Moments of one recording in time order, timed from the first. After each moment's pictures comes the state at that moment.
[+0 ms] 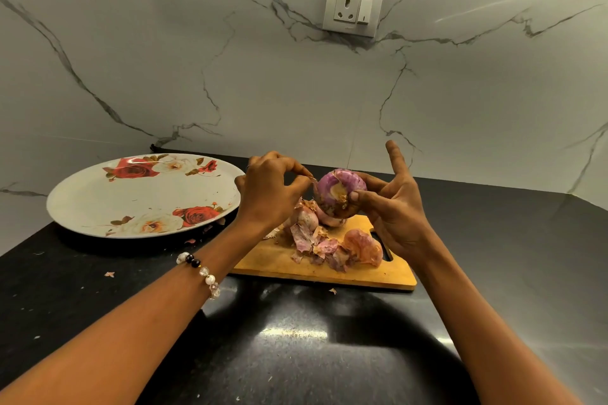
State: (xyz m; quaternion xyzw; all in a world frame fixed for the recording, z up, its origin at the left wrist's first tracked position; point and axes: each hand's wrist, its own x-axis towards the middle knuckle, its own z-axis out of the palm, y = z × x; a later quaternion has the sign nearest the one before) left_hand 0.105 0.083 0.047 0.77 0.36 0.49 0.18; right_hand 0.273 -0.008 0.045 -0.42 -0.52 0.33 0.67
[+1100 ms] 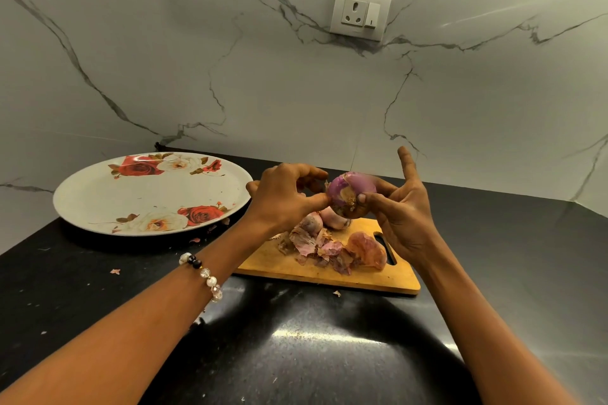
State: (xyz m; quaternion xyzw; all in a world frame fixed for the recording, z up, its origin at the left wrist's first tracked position) left_hand 0.099 0.077 0.051 0.81 0.29 0.43 0.28; right_hand 0.277 -0.008 0.044 -0.44 -0.49 0.31 0.68
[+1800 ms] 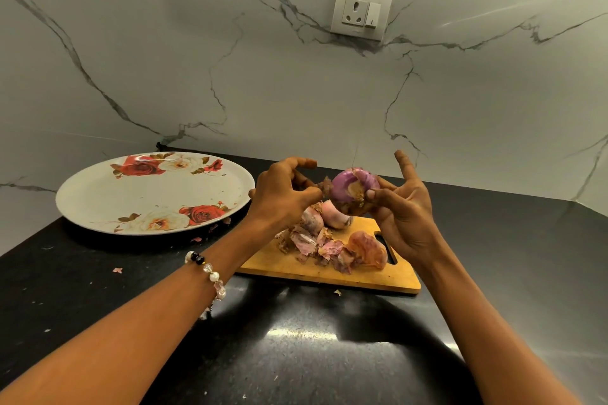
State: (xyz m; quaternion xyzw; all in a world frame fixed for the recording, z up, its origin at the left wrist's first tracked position) left_hand 0.103 0.081 0.044 0.76 0.32 0.46 0.34; right_hand 0.271 -0.011 0.049 -0.38 -0.45 0.38 0.71
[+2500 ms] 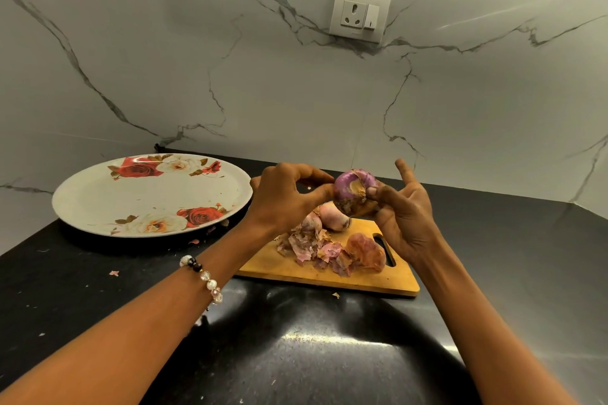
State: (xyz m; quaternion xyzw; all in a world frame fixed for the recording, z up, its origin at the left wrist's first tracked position) left_hand 0.100 0.073 0.053 0.81 0.24 0.47 0.27; right_hand 0.271 -0.011 0.053 -0.38 -0.39 0.39 0.74
